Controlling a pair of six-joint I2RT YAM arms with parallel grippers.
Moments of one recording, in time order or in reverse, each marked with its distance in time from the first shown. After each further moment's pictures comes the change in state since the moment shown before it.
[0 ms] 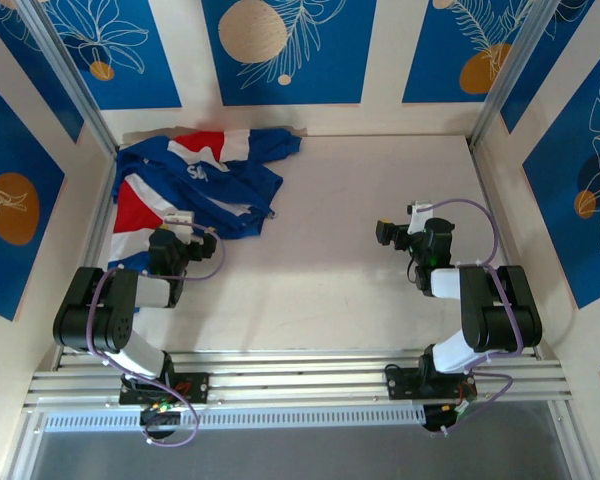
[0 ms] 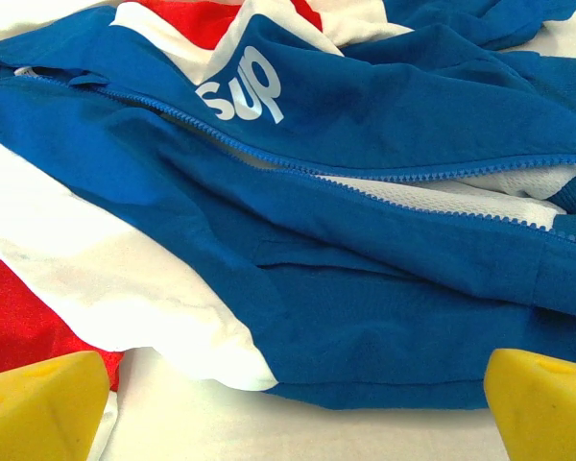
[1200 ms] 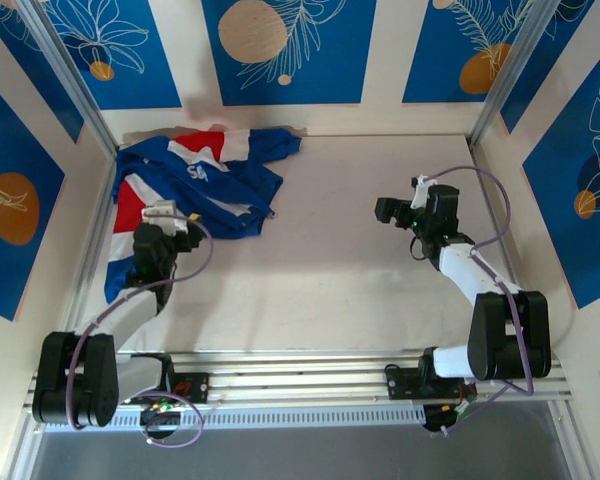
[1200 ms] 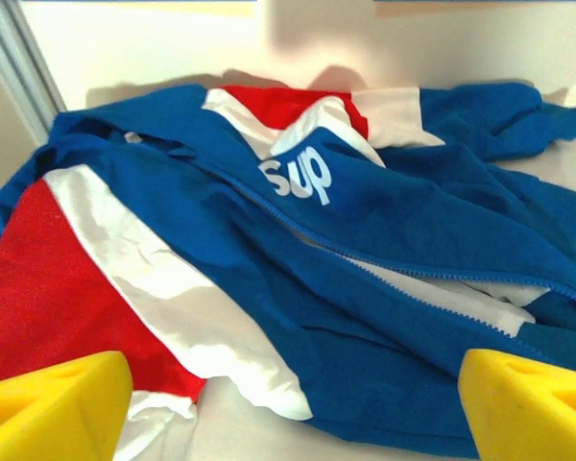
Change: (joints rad) left arm 0.000 -0.383 0.102 -0.448 -0.087 -0.114; right arm 0.052 -0.166 0.352 -0.718 -0.027 0.169
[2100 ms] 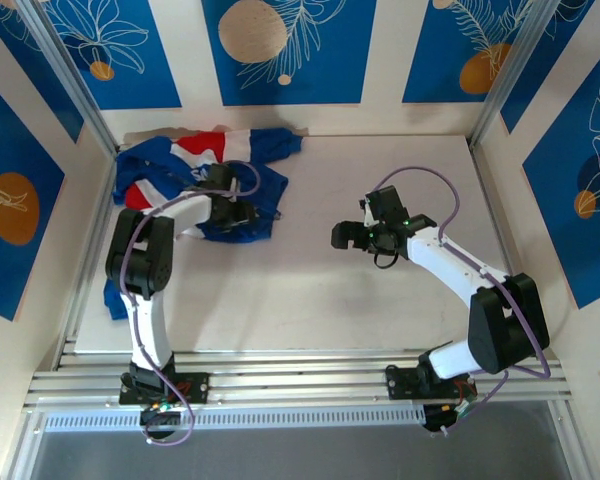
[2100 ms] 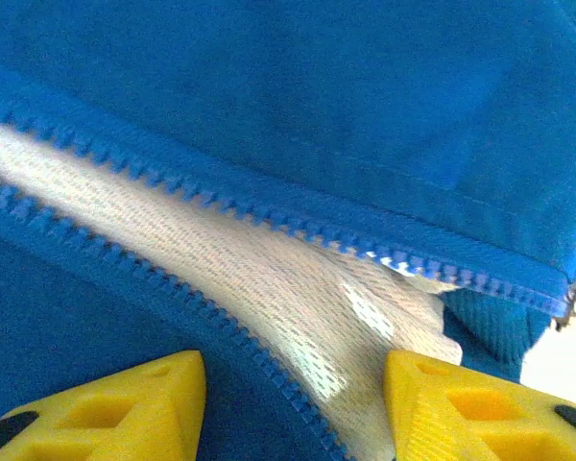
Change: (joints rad) left arm -0.244 0.846 0.898 -0.803 0.236 -0.370; right arm 0.341 0.075 0.192 -0.539 0.074 0.219
